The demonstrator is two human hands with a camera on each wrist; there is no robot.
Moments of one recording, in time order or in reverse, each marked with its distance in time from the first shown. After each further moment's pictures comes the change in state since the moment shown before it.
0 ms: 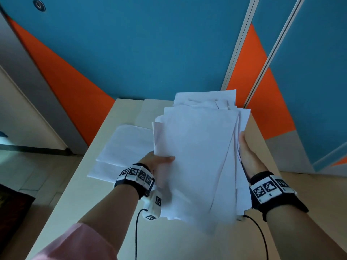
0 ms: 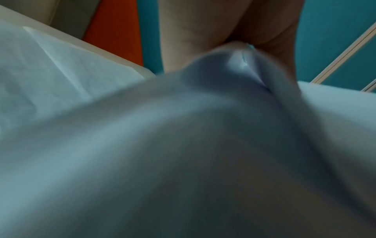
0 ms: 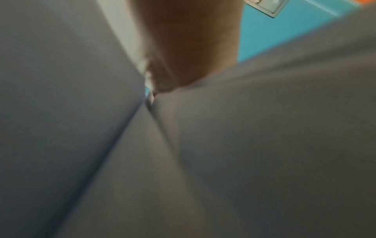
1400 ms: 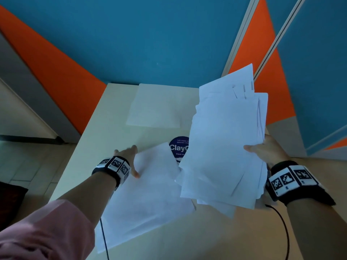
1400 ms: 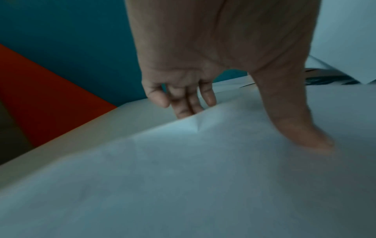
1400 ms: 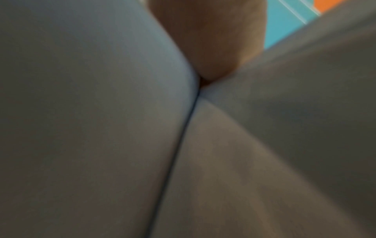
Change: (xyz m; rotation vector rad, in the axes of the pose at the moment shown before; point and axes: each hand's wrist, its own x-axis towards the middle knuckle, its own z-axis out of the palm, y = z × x) left_hand 0.049 -0.032 -0.085 1.521 0.149 -0.099; right_hand 0.042 0.012 -0.032 -0.454 0.184 -0.039
